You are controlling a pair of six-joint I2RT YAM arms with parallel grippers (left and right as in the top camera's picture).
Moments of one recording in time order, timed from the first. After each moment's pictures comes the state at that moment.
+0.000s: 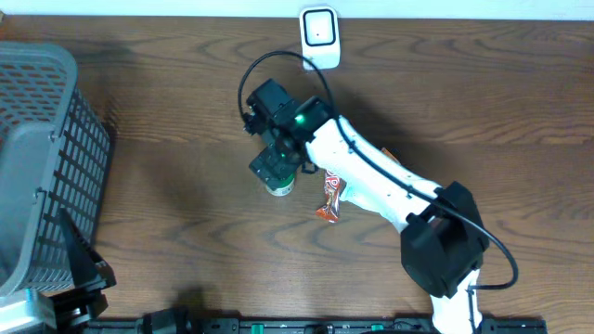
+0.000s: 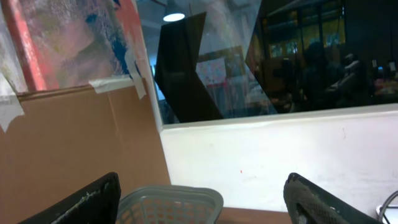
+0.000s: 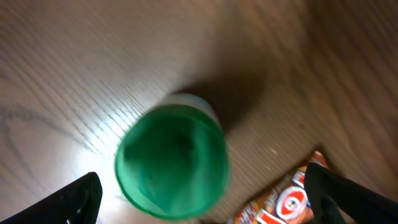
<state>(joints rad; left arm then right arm) 0.23 0.36 1.28 -0.65 -0.06 0.19 0.76 2.06 1.77 -1.00 -0.03 -0.03</state>
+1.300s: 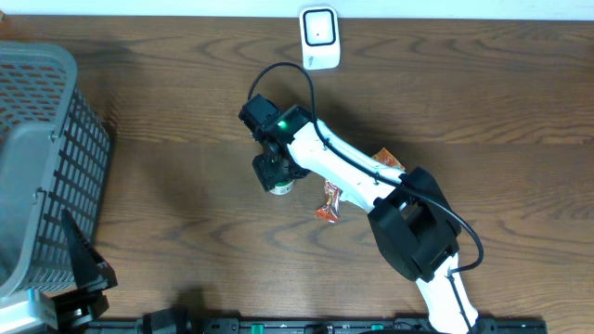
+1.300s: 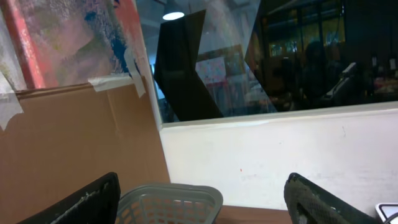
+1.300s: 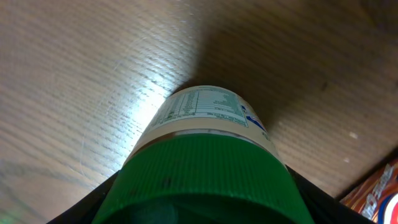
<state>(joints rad) 0.23 0.35 1.27 -0.65 -0.06 0.19 0.78 2.21 1.79 -1.02 -0.07 0.34</state>
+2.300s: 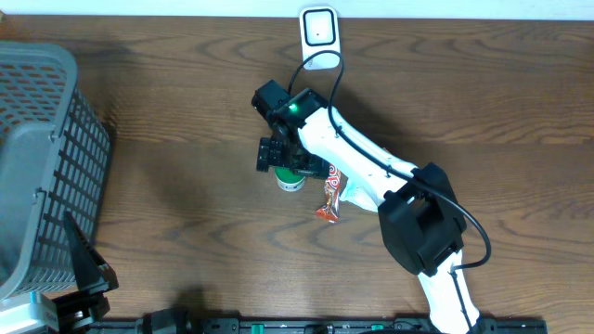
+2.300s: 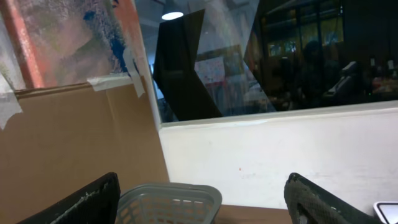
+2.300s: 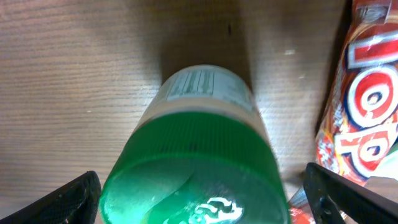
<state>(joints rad) 0.22 0.35 1.27 -0.66 -0.06 0.19 0.72 2.21 1.87 -1.16 -0.10 0.86</state>
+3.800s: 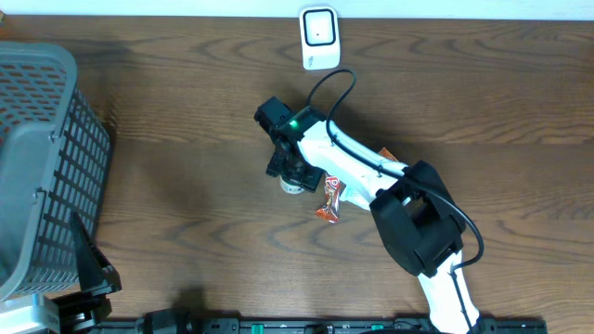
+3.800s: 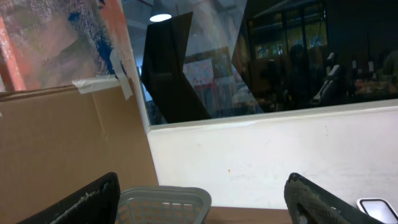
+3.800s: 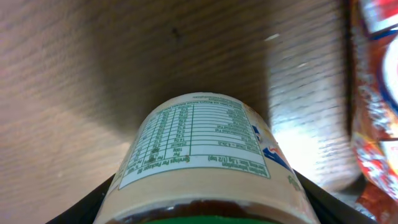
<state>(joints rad) 0.17 0.35 1.27 -0.66 -0.06 0.19 0.73 2.21 1.71 -0.99 -0.11 1.12</state>
